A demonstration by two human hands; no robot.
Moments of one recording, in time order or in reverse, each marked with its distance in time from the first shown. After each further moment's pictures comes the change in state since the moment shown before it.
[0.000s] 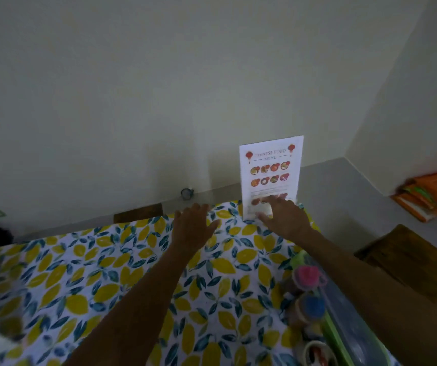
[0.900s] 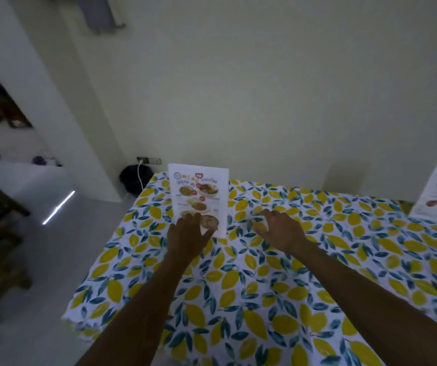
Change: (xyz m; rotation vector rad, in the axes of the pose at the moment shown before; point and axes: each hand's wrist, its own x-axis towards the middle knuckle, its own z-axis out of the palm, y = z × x) left_hand -0.422 -0.438 -0.102 0.016 0.112 -0.503; right_hand -0.223 -0.513 0.164 -0.128 -0.207 -0.456
